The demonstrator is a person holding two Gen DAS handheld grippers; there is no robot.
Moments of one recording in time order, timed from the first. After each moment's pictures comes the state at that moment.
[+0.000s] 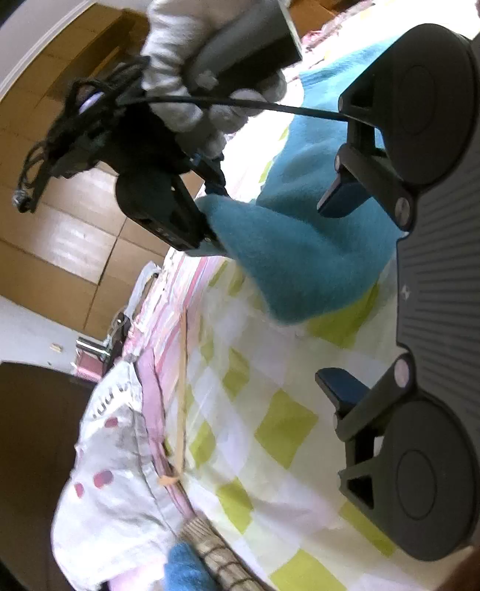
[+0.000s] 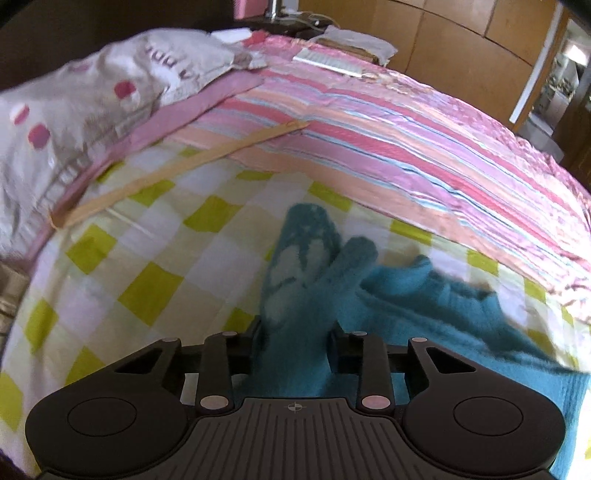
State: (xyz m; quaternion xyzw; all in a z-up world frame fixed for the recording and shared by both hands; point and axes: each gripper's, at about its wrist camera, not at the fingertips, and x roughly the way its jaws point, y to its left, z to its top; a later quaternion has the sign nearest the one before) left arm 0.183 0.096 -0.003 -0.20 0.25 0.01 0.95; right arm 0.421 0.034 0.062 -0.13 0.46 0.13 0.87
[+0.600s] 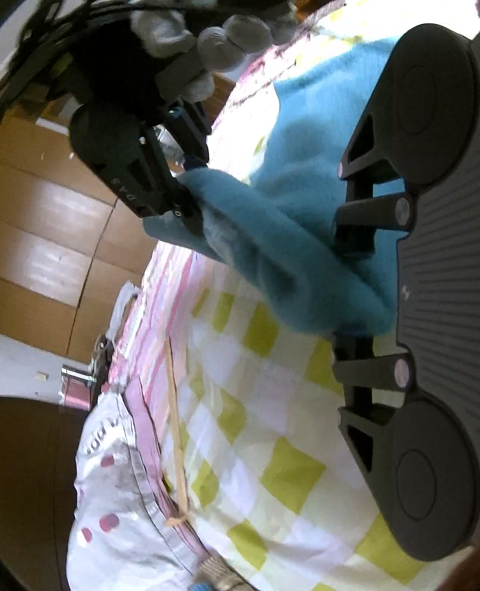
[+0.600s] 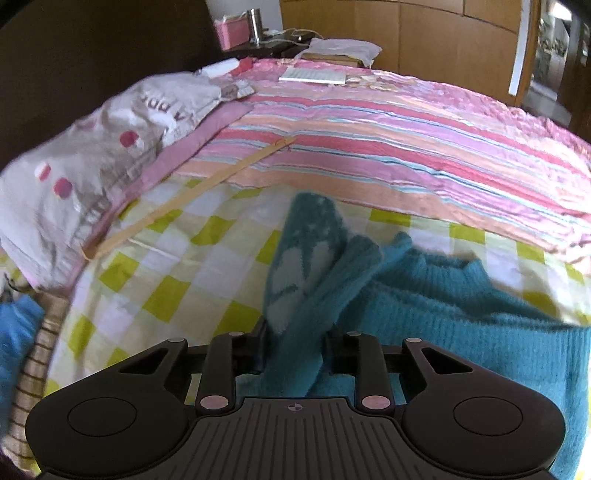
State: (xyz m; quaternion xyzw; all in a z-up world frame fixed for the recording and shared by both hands) left arm 0.207 0.066 0.012 -0.17 0.28 -0.02 0.95; right arm 0.400 -0.037 0.091 -0.03 0.45 0.17 0.87
